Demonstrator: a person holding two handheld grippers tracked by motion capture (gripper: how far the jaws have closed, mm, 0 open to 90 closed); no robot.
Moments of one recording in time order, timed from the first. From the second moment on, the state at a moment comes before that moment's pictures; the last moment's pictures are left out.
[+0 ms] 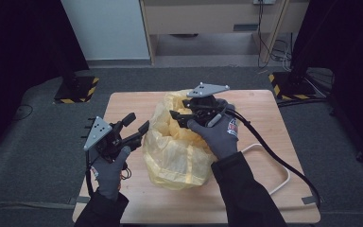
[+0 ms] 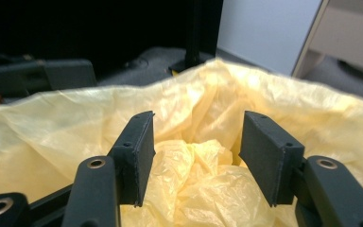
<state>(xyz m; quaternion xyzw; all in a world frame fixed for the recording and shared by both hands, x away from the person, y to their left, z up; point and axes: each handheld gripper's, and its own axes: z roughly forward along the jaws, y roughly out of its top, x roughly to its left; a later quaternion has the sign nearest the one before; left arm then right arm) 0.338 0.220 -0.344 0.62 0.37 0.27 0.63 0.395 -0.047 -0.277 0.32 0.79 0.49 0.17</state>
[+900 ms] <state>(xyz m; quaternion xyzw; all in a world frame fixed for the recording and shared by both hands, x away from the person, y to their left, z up) 0.338 0.219 -0.345 0.62 0.37 0.27 0.63 0.390 -0.051 -0.268 0.30 0.77 0.53 0.19</state>
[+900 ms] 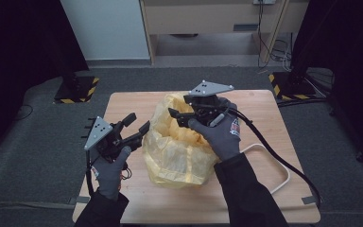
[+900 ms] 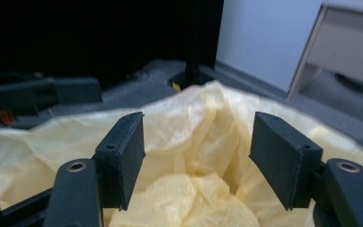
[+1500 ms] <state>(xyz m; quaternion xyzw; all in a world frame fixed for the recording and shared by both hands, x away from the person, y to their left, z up) 0.338 0.223 -0.343 0.62 0.37 0.27 0.64 0.367 -0.079 -0.225 0.26 0.66 0.65 0.26</state>
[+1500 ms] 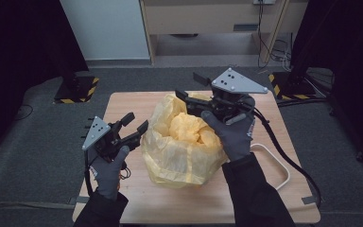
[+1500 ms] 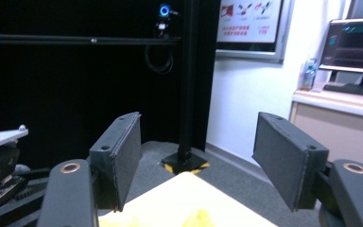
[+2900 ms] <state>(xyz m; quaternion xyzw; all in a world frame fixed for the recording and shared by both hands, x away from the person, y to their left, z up) 0.327 0.281 -0.430 0.67 0.46 0.26 0.52 0.353 -0.262 -0.381 0.43 0.62 0.59 0.29</state>
